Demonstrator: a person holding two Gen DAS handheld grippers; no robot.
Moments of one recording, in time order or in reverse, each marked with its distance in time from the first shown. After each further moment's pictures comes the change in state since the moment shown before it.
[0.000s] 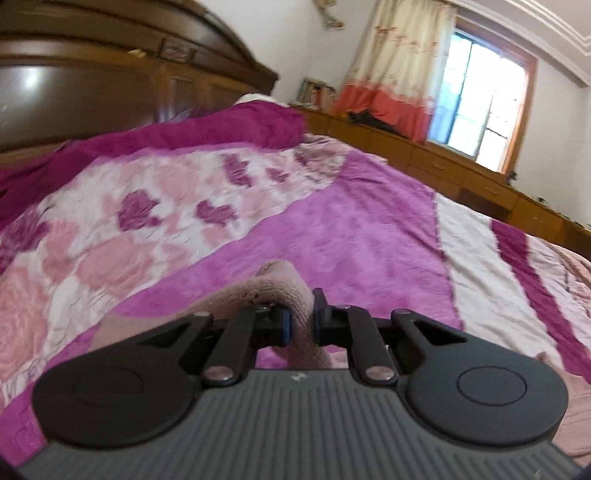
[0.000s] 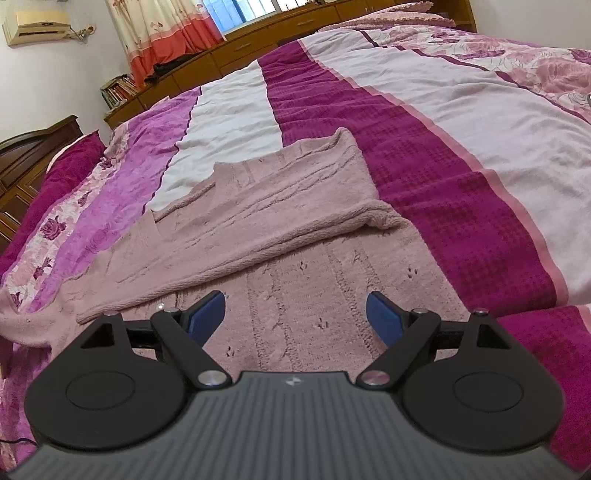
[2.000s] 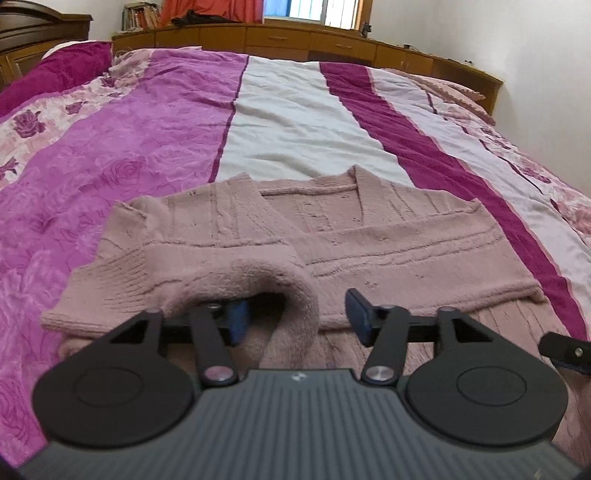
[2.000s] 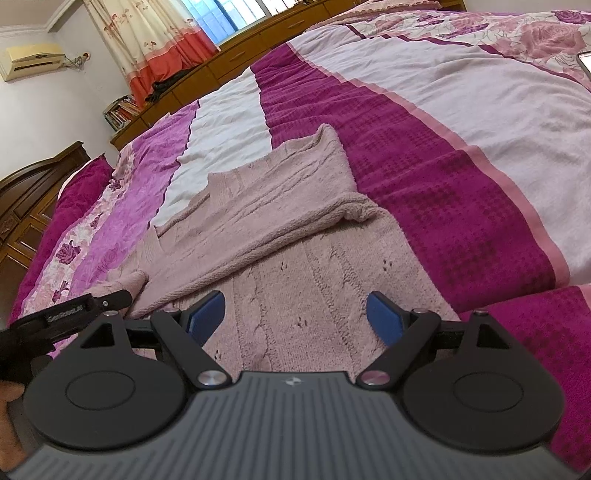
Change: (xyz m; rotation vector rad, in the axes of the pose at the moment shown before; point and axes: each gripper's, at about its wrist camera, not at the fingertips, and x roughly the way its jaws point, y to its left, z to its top) left arm -0.001 -0.232 -0.136 0.370 0.357 -0.338; right arm 0.002 -0.033 -0.003 0.100 -0.007 0.069
